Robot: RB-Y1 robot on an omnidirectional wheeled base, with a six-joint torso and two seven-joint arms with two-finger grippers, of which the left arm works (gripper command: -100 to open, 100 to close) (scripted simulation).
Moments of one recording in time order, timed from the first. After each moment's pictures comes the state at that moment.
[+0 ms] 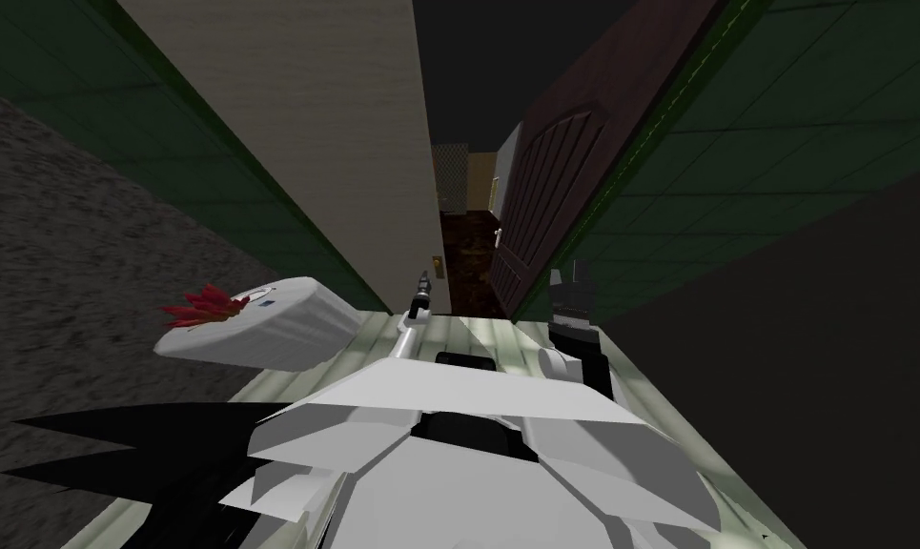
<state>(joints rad) -0.15 0.00 0.18 -1.19 -0.01 -0.36 -0.06</state>
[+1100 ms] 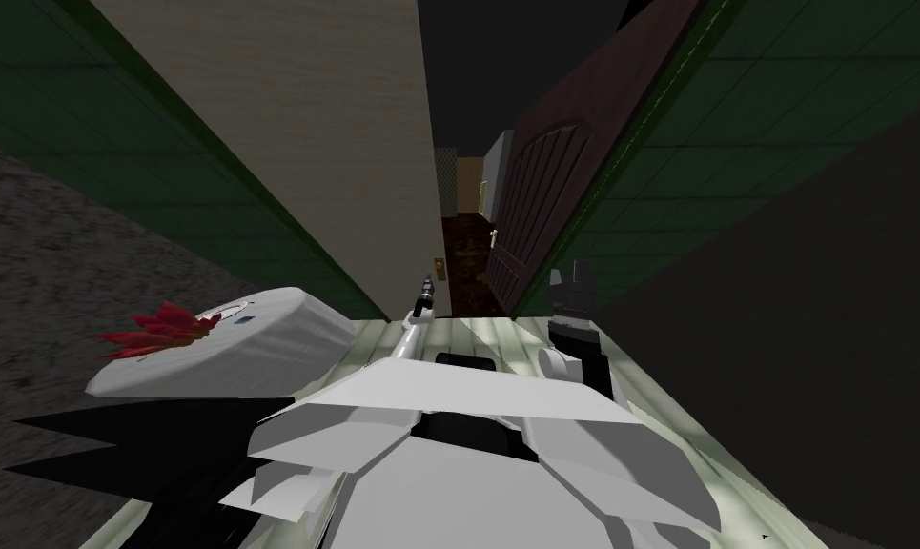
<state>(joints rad) -0.23 -0.01 0.22 -1.03 -0.01 -0.35 -0.07</state>
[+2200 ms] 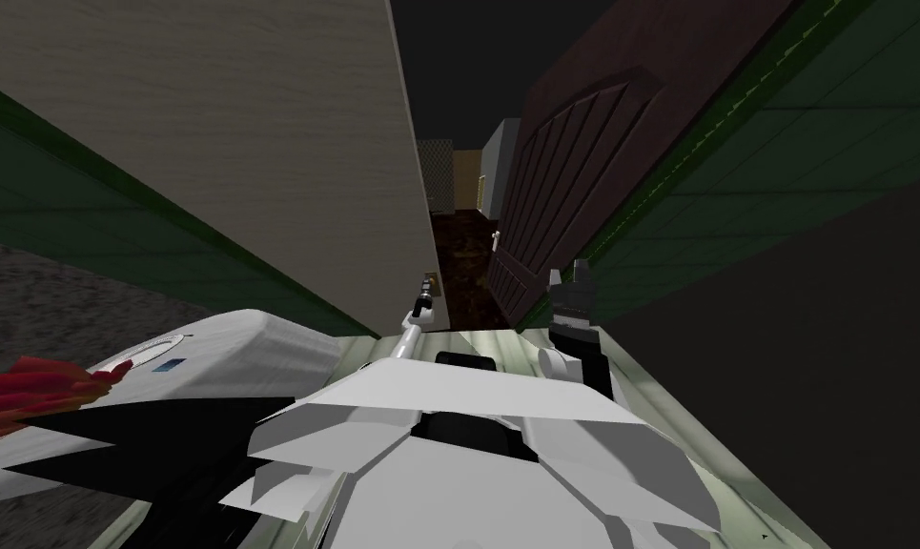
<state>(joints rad) -0.24 -0.01 0.23 -1.01 0.00 -0.37 -0.07</state>
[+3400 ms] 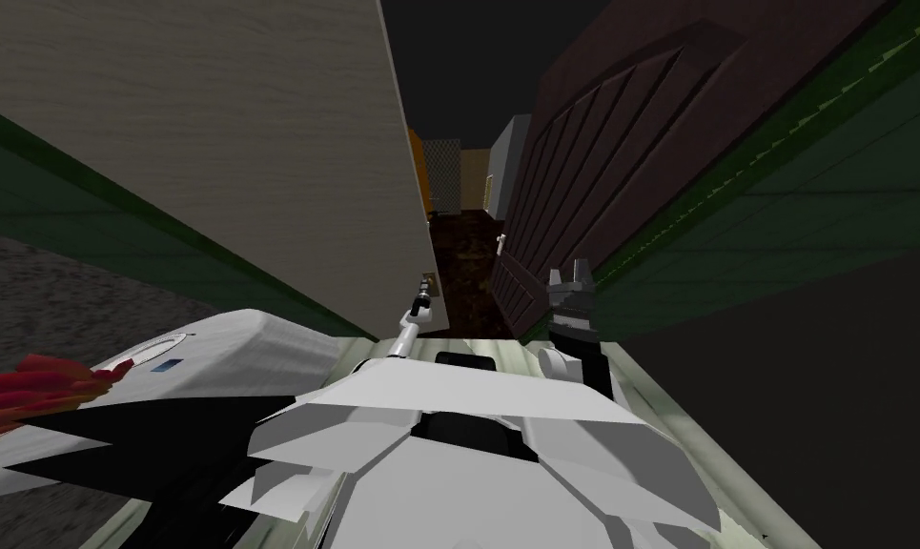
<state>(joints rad) -0.26 0.02 0.24 -0.96 0.01 -0.37 -0.07</state>
